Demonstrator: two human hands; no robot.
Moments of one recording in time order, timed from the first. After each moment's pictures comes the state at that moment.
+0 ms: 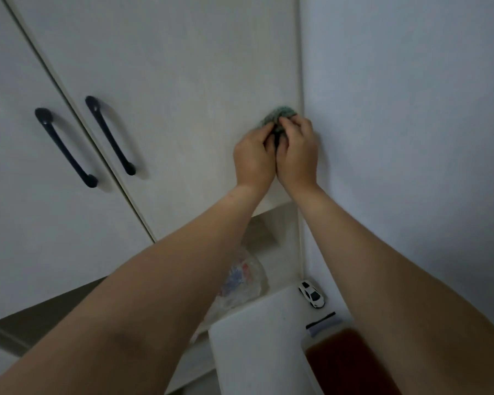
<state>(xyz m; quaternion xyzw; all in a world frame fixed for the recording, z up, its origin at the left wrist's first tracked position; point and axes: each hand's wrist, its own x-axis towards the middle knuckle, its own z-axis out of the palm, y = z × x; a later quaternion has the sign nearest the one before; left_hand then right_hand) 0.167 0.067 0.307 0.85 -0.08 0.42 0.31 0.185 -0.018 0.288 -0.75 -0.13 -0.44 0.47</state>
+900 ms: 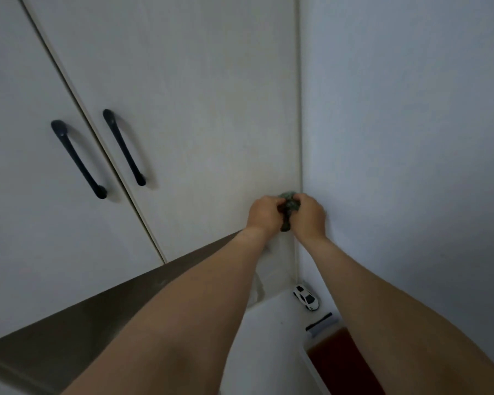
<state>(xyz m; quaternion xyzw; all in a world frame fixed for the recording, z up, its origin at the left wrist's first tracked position) 0.151 0.082 0.229 0.95 -0.11 0.08 0.29 0.161 -0.031 0.190 -0.87 0.02 -0.24 0.43</state>
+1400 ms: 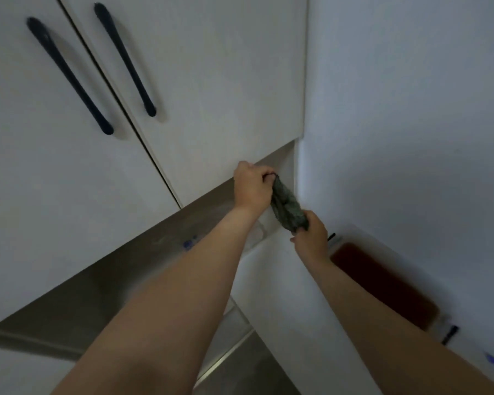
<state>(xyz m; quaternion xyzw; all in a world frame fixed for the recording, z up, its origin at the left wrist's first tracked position) 0.082 0.161 0.177 0.91 -0.12 0.14 0.37 0.009 0.045 0.066 -0.77 0.18 -0.13 0.59</state>
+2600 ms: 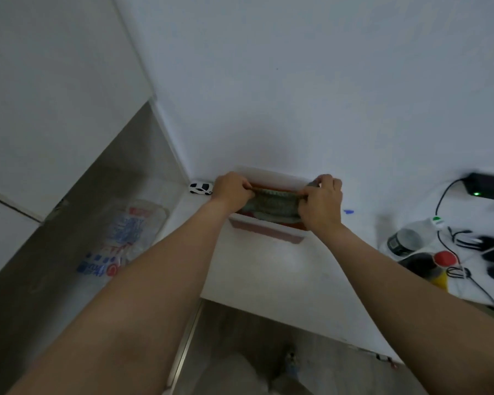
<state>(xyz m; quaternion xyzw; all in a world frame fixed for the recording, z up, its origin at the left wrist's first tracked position) -0.015 0.055 0.095 0.88 -0.39 -0.17 0.22 -0.192 -0.076 0.049 -0.89 0.38 -0.20 0.14</state>
